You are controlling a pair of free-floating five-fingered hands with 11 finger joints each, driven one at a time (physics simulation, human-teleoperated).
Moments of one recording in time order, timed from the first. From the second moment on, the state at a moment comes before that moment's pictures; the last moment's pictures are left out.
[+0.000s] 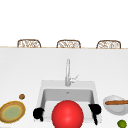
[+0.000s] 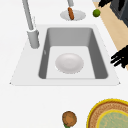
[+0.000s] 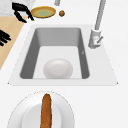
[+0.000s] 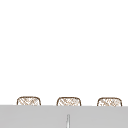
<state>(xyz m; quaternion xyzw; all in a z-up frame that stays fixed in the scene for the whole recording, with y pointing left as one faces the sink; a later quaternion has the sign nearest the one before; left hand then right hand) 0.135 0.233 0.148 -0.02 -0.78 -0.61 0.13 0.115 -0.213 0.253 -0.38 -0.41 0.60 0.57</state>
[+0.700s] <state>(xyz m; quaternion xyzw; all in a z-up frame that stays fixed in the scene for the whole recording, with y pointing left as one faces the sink) 0.169 0.267 0.168 -0.03 -0.78 -0.61 0.14 0.112 -0.213 0.249 -0.38 -0.41 0.60 0.57</state>
